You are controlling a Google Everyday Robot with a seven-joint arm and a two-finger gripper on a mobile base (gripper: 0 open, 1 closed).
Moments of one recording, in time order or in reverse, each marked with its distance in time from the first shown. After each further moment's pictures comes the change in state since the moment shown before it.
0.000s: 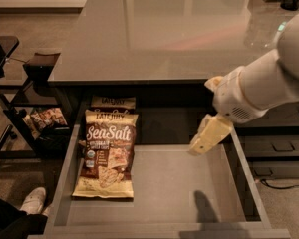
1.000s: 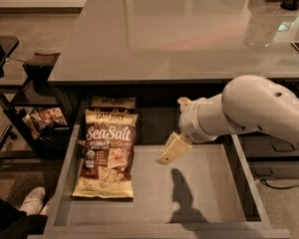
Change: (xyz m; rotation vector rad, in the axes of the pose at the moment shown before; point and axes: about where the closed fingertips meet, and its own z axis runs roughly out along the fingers) arm -0.012 0.007 0.110 0.058 -0.113 0.005
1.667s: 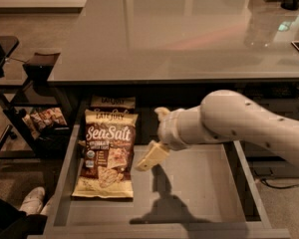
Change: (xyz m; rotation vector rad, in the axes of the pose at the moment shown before) arm -0.023 0.029 0.055 -0.095 -0.126 0.007
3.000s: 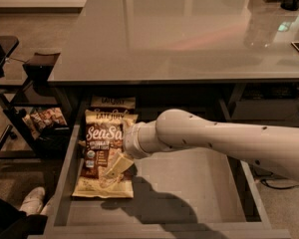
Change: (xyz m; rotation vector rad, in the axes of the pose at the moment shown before) arm -0.029 0.032 0.120 -0.088 -0.102 -0.086
